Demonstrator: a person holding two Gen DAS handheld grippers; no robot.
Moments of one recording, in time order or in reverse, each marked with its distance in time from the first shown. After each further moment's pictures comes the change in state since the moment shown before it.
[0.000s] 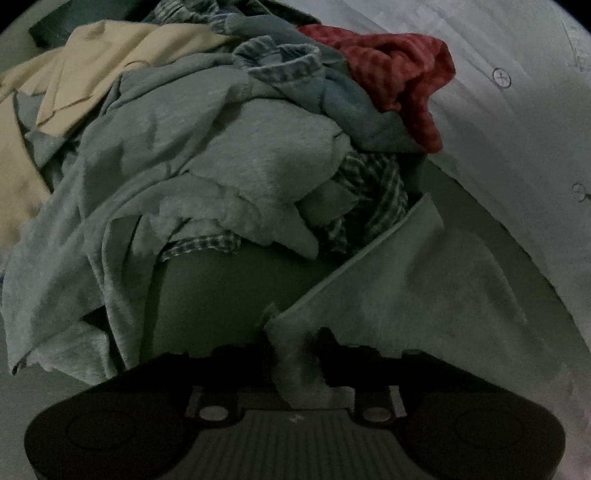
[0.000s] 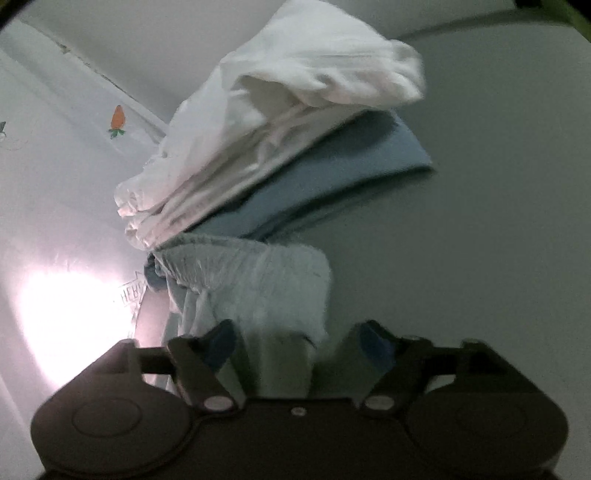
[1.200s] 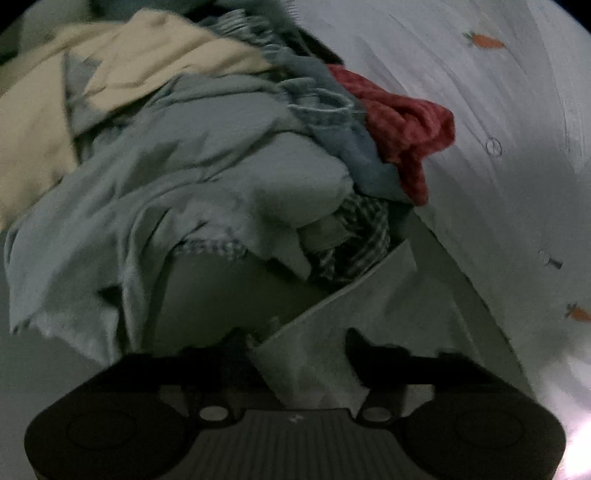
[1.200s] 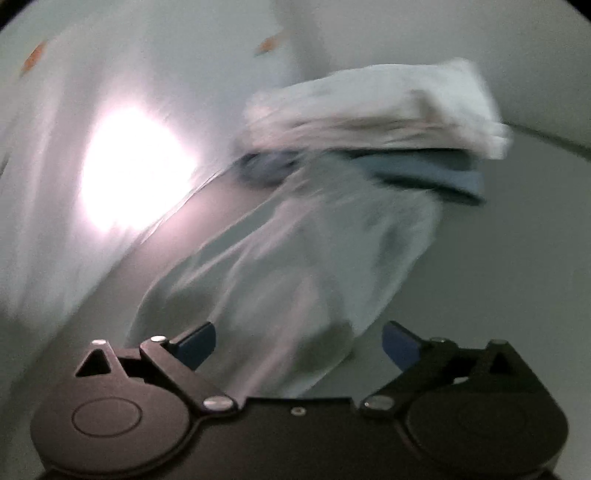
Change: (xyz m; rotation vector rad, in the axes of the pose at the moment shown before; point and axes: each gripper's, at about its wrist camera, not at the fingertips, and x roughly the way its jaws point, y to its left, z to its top) left arm -0.022 0.034 -0.011 -0.205 -0.084 -0.171; right arm -0.076 0.051 -0.100 -0.620 0.050 -0.036
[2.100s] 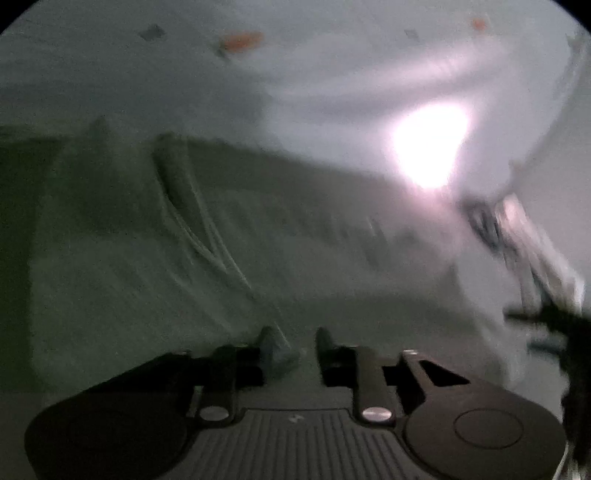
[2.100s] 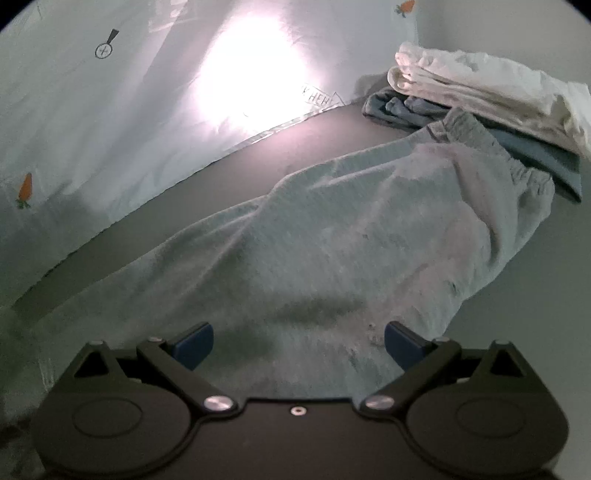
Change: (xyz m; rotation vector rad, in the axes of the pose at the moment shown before) left arm 0.003 -0.207 -0.172 0.890 0.386 -0.594; right arm -0.013 0.097 -0.045 -0.175 0.141 0.136
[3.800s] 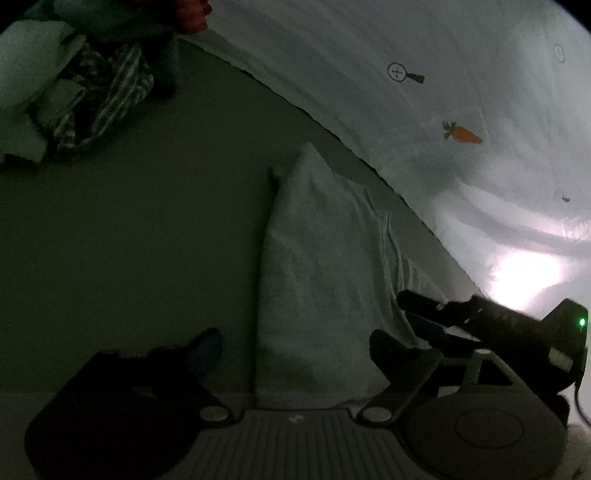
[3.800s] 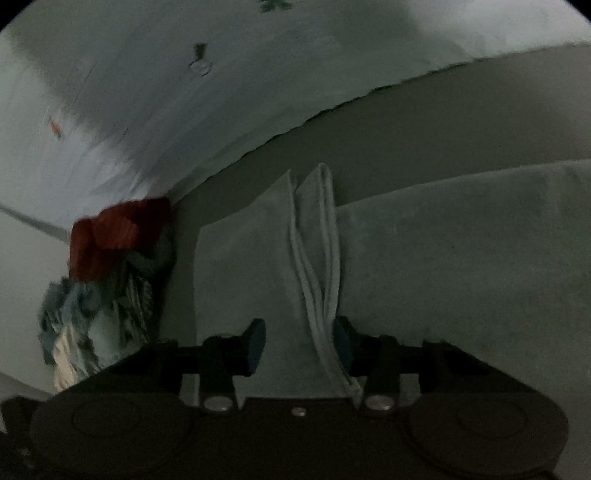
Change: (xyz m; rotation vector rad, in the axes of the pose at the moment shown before) left arm -0.063 0.145 -0.013 -0.582 -0.087 0.111; right arm 0.133 0.278 -0.023 -0.295 0.469 0.724
